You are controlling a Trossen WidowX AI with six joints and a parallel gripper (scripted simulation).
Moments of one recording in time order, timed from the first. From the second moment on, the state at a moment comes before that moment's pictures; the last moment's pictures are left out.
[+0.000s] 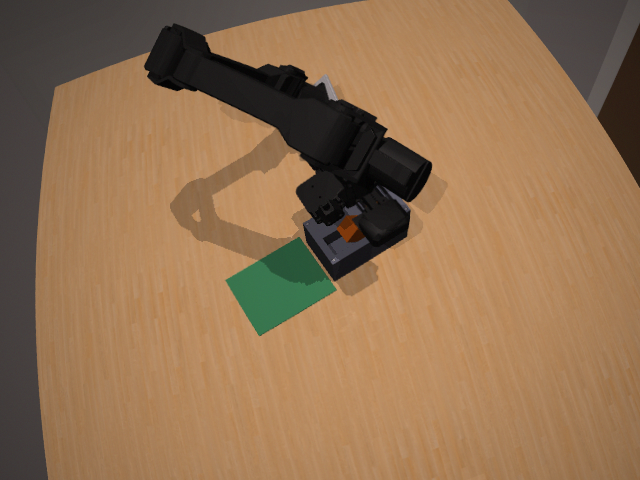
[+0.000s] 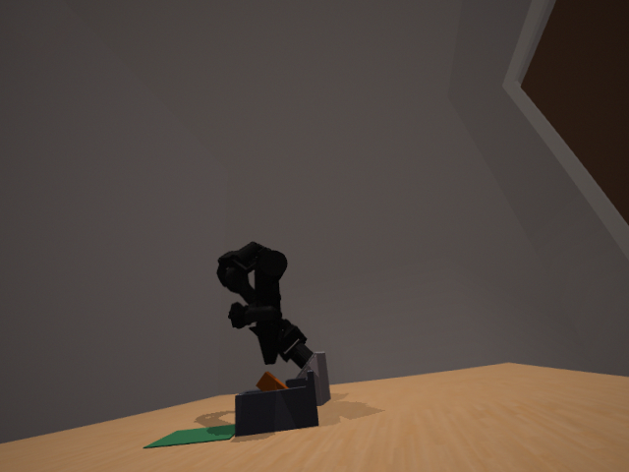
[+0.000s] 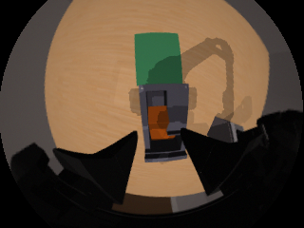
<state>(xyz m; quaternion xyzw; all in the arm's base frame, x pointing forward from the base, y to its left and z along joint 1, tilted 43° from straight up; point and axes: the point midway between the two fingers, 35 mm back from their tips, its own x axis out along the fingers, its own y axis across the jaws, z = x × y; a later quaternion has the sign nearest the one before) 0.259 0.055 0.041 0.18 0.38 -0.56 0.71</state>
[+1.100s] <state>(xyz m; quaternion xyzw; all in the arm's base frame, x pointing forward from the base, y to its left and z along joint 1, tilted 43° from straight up) 0.262 0.027 0.011 0.18 0.38 -0.56 0.71</state>
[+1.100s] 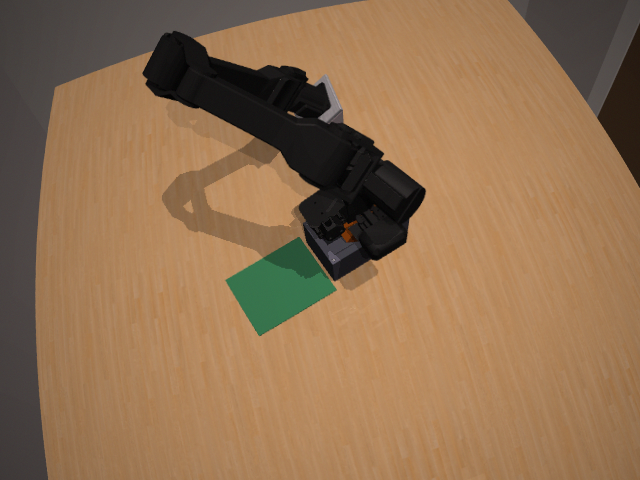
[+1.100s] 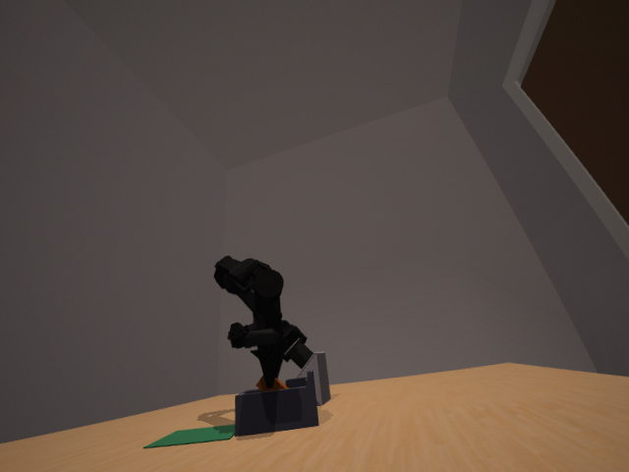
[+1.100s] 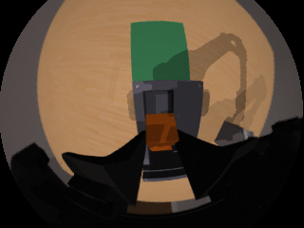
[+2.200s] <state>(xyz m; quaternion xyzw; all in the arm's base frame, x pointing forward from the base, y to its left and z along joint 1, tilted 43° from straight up) 0.260 0.040 0.026 0.17 0.38 -0.56 0.72</state>
